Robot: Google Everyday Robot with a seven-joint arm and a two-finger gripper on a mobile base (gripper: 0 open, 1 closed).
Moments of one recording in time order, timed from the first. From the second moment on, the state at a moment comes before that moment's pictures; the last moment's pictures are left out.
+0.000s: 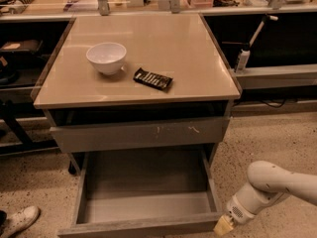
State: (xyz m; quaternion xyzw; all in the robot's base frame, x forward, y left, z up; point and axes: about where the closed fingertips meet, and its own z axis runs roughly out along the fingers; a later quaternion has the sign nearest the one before) arm 0.345 -0.213 0.429 0.30 -0.91 -0.27 0.06
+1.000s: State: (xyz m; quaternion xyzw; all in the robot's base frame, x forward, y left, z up) arm 0.405 -0.230 0.428 0.27 -0.94 -0.23 0.01
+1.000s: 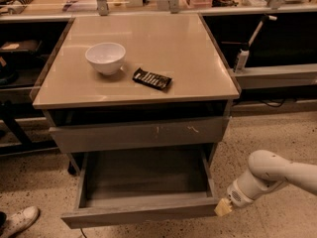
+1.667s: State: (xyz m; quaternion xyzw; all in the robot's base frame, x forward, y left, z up) arm 0.454 -0.247 0.432 0.22 -0.95 -0.21 -0.04
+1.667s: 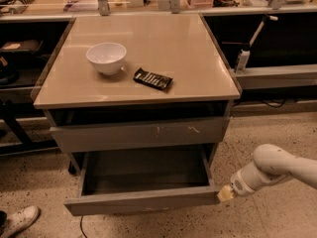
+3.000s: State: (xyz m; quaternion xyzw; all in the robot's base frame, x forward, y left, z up) arm 0.514 -0.242 0.438 0.20 -0.96 -0.19 -0.08
